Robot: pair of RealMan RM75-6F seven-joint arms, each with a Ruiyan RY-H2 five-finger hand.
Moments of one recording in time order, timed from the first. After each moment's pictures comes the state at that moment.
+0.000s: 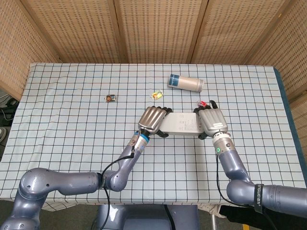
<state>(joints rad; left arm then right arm) -1.23 -1.85 -0.41 -1.33 0.65 0.96 0.58 0.96 -1.17 0.21 -1.89 -0.42 1.07 -0.69</state>
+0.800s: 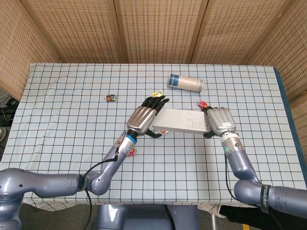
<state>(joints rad) -1.08 -1.65 -0.37 -1.57 0.79 1.01 0.42 0.91 -1.16 0.17 -1.84 -0.53 1.06 -0.59</state>
